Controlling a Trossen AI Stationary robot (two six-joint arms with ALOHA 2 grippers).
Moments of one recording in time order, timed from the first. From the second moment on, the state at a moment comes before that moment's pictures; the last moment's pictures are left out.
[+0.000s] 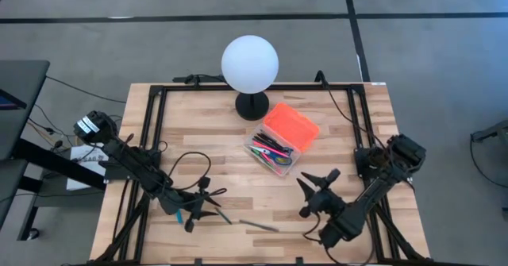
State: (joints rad) left arm -0.73 1.46 0.40 0.61 -0.44 -0.10; right arm 0.87 1.85 1.19 -1.36 1.38 1.35
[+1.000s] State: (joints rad) left arm -0.73 1.74 0.56 0.63 -0.46 -0.07; right arm 0.99 1.85 1.46 -0.94 1.26 0.49
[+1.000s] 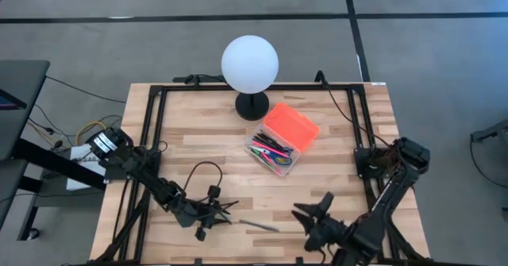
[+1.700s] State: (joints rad) left arm -0.68 1.74 0.55 0.46 -0.30 -0.16; right arm 1.13 1.74 1.44 -0.53 0.92 -0.11
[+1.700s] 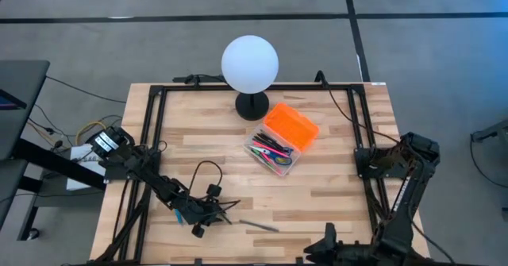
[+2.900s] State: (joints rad) left arm -0.57 1.73 0.63 0.16 -0.19 -0.38; right arm 0.93 1.09 0.46 0.30 0.76 -0.07
